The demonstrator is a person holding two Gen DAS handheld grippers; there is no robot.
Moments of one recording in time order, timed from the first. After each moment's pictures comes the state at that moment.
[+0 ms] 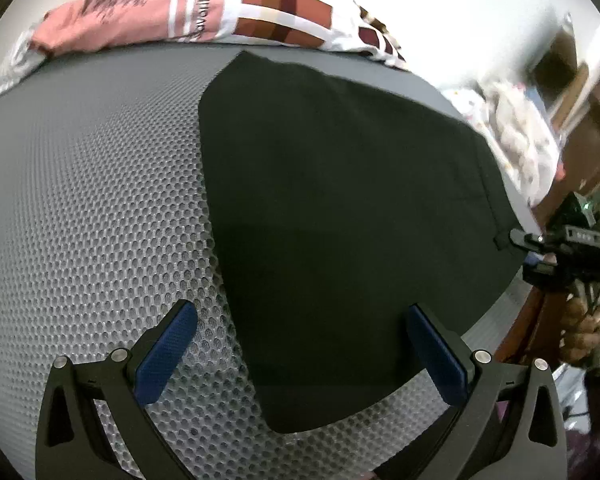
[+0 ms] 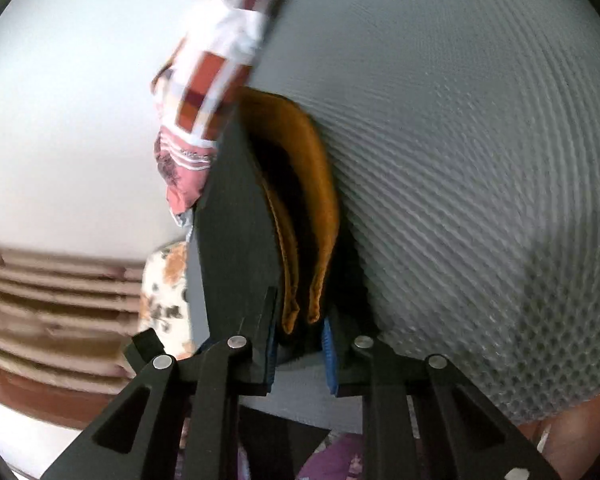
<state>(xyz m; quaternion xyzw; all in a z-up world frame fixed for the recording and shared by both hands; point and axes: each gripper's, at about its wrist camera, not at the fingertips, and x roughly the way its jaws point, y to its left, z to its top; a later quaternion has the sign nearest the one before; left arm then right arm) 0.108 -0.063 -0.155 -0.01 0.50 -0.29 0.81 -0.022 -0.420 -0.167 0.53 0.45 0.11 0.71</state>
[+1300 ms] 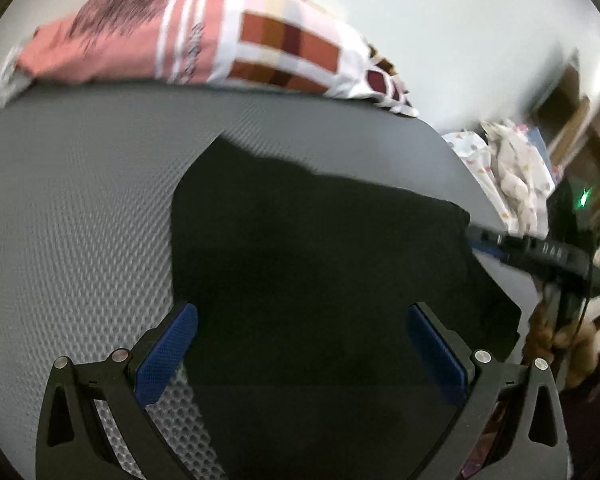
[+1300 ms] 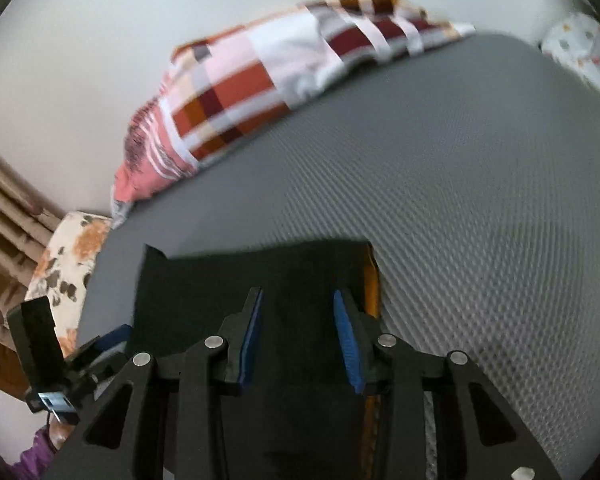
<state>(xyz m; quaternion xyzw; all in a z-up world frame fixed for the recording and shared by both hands) 0.169 -0.083 -0.143 -0.08 0.48 -0.28 0.83 0.089 -0.396 -0.113 0.25 0.46 0.04 0.85</state>
